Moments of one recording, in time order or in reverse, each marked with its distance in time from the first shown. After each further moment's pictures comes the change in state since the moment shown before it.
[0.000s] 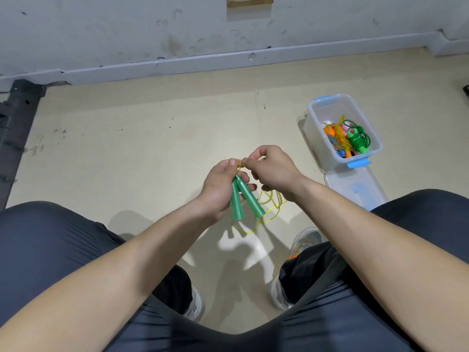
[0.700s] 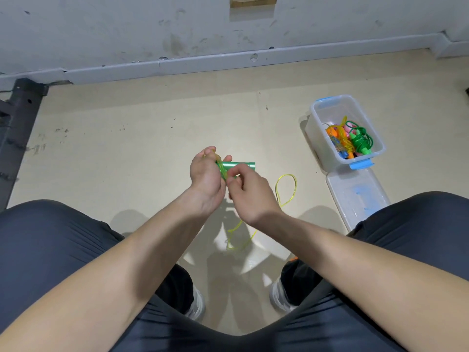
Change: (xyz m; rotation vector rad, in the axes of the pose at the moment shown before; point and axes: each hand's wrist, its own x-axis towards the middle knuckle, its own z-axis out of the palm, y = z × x) left_hand 0.020 0.022 -0.007 -0.422 0.359 0.062; right_hand -0.043 0.005 0.056 -0.099 0.036 -0.213
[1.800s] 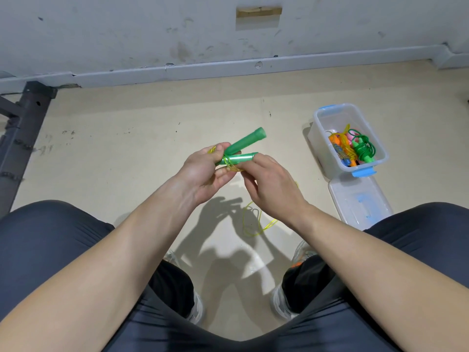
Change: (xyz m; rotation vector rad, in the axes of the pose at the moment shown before) left_hand -0.005 0.042 -0.012 0.196 -0.231 -0.171; right_hand 0.031 0.026 -0.032 -0.521 0.152 -0.629
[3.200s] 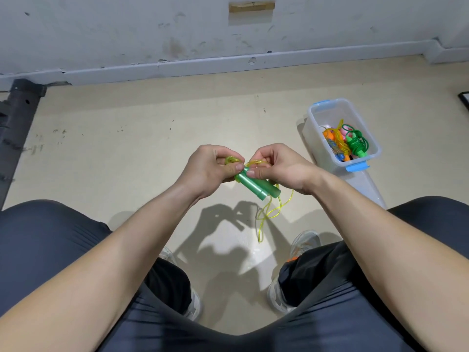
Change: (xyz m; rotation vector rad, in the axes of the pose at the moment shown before) left_hand -0.006 -0.012 -0.002 0.720 -0.140 0.372; right_hand 0.020 0.033 -0.040 0.796 -0.436 0.536
